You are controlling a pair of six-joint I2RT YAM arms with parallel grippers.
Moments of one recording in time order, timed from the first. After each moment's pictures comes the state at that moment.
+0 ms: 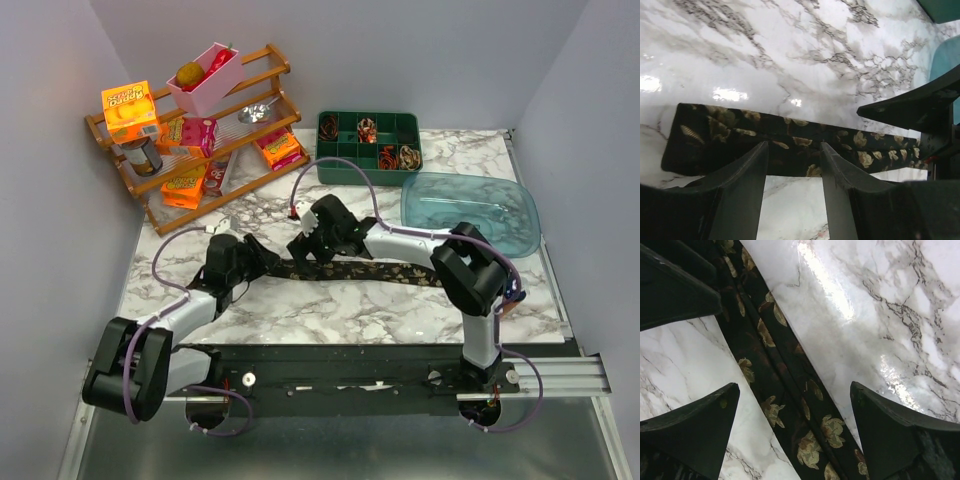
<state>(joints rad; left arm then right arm) -0.26 1.17 0.31 0.31 0.13 -0.77 0.84 1.97 1.30 -0.16 -0.25 -0.02</state>
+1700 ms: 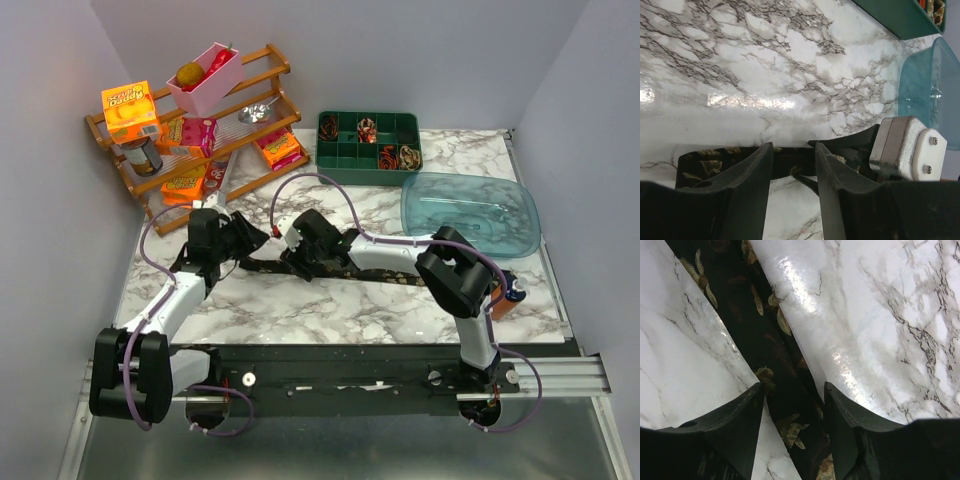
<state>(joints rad) -0.11 1.15 0.53 0.09 0.32 -0.68 0.94 2.03 1.33 -0.14 -0.08 -0.16</state>
